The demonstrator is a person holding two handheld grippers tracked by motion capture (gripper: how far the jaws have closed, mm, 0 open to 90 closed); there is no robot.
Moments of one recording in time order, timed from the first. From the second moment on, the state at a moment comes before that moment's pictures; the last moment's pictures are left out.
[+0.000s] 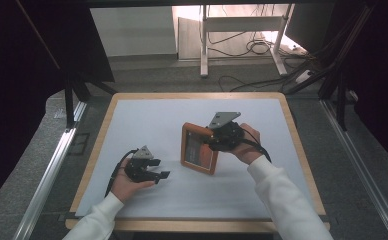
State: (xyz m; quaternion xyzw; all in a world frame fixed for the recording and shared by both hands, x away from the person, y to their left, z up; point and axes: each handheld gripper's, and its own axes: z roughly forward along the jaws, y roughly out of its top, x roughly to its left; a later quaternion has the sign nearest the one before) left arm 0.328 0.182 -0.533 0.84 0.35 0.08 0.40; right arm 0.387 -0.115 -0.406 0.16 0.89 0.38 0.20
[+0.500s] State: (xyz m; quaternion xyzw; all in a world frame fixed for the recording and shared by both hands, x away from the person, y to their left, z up) left arm 0.330 0.178 -0.534 0.85 0.35 0.07 0.39; right arm 0.411 -0.125 -0.415 0.20 0.88 0.38 0.18
